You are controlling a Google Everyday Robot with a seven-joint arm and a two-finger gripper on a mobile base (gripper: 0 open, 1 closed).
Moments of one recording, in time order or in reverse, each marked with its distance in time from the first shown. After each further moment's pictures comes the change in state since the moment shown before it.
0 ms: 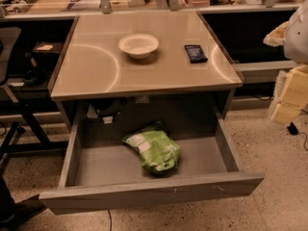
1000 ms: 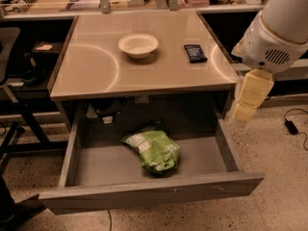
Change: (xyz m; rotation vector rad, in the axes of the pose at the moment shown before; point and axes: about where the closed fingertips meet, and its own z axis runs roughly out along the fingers) arm -0.039 -0.007 0.050 -0.082 -0.018 0.011
